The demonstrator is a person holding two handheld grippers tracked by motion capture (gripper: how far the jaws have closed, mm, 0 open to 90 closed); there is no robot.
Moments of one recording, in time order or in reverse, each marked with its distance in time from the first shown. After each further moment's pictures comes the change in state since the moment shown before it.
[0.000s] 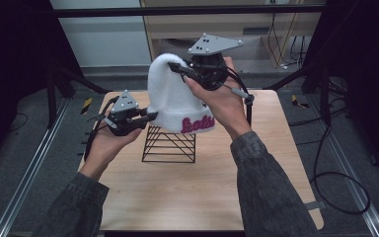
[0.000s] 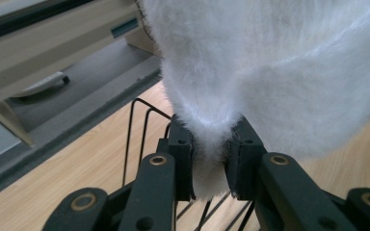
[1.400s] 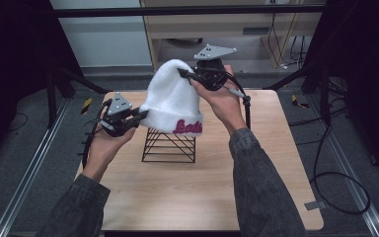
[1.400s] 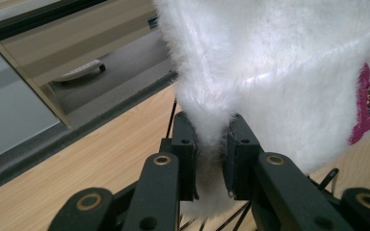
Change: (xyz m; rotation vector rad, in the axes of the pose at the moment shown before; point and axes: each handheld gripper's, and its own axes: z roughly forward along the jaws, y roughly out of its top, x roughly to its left) left arm 0.017 -0.024 0.005 0.027 0.131 -0.040; right arm -0.042 -0.060 0.041 0.098 -0.032 0.092
